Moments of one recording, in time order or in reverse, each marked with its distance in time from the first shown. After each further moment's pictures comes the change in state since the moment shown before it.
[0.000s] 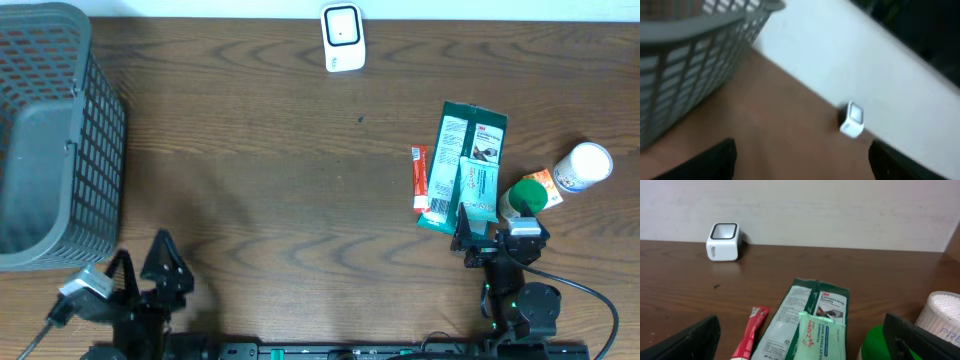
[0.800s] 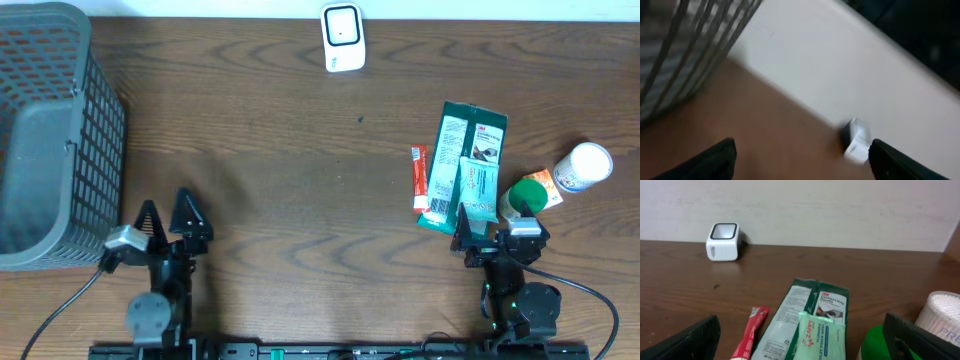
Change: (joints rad) left arm 0.000 0.002 -0.631 0.772 0.000 0.001; right arm 0.000 0.000 0.000 0.000 0.000 0.000
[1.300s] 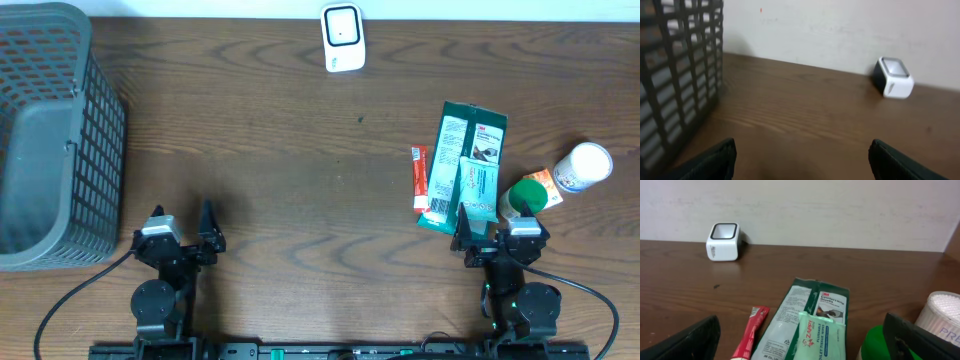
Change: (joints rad) left arm 0.000 0.004 0.011 -0.158 0.083 0.463; right arm 0.000 0.000 0.000 0.000 0.000 0.000
